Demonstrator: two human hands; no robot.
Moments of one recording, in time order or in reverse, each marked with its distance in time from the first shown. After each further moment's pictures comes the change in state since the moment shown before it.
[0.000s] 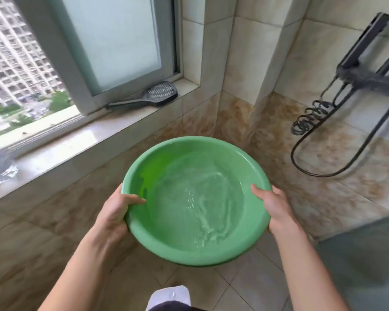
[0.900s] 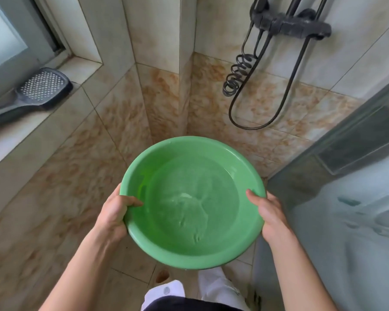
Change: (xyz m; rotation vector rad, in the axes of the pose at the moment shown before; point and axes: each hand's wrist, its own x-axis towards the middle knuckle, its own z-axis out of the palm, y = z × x) left_hand 0.110 -0.048 0.093 0.219 -0.294 -0.280; right_hand 0.004 0.052 -0.087 0.152 0.471 0.093
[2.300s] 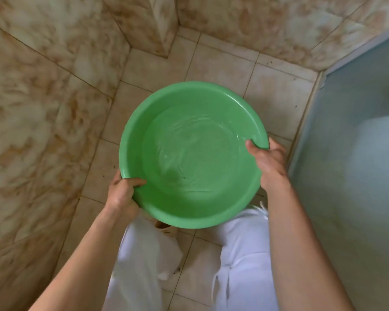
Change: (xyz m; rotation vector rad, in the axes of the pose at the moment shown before) left_hand 0.278 -0.360 -0.036 0.082 0.452 -0.244; right_hand 0.327 0.323 -0.048 -0.210 0.063 0.149
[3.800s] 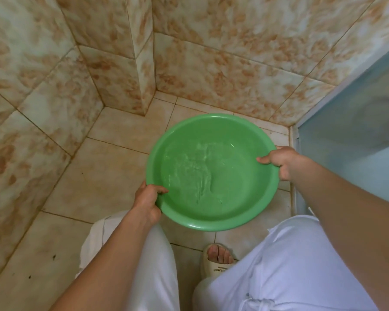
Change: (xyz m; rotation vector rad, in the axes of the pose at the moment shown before) left_hand 0.241 -0.062 0.117 -0.114 -0.363 0.037; right_hand 0.165 0.022 0.021 -0.289 0.095 0.106
